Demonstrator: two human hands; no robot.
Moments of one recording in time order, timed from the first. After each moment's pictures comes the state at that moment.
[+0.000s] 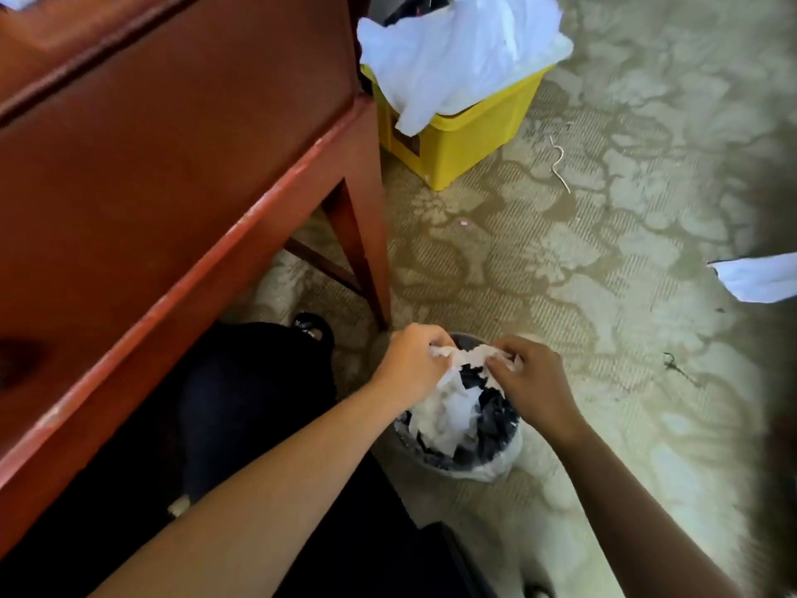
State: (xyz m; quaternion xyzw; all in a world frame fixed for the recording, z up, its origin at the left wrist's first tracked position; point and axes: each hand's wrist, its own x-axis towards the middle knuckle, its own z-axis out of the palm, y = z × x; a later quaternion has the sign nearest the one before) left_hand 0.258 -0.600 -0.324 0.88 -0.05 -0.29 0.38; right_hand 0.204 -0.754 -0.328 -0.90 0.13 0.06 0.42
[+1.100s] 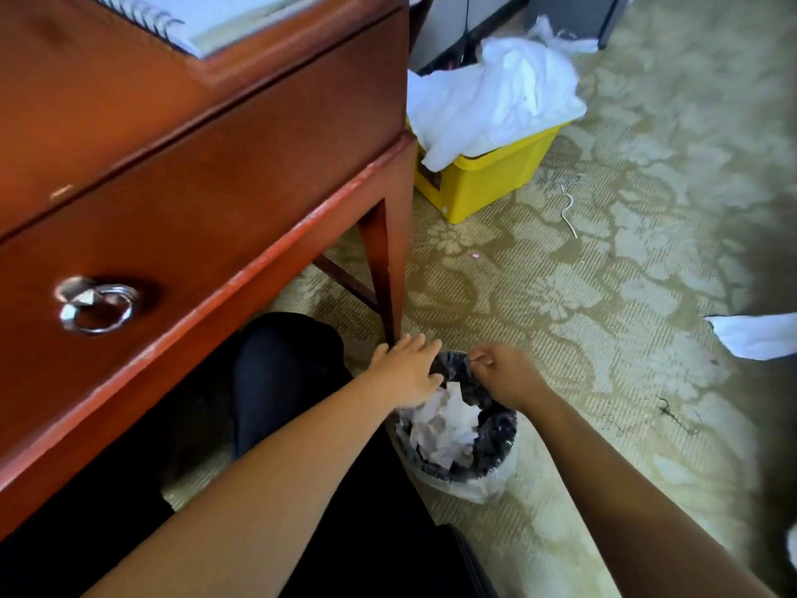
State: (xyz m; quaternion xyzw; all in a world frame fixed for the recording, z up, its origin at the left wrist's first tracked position) left_hand 0.255 -0.579 -0.300 0.90 -0.15 -0.41 0.07; right_hand 0.232 -0.737 -0.315 -0.93 0.06 0.24 0.29
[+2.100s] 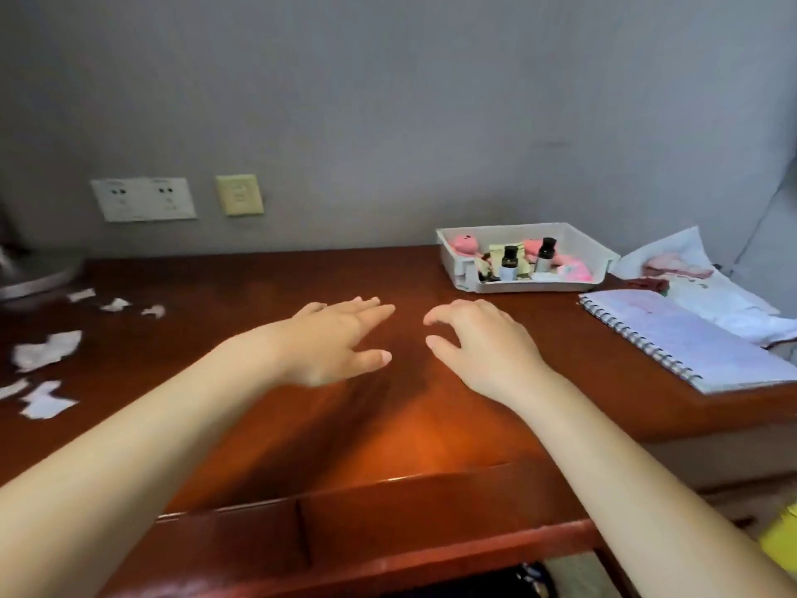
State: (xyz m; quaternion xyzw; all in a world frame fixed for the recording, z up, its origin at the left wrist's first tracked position) left_hand 0.068 -0.196 0.036 0.99 0.15 -0.04 0.01; right_hand 0.184 -0.338 0.012 -0.86 -0.47 -0.10 0.19
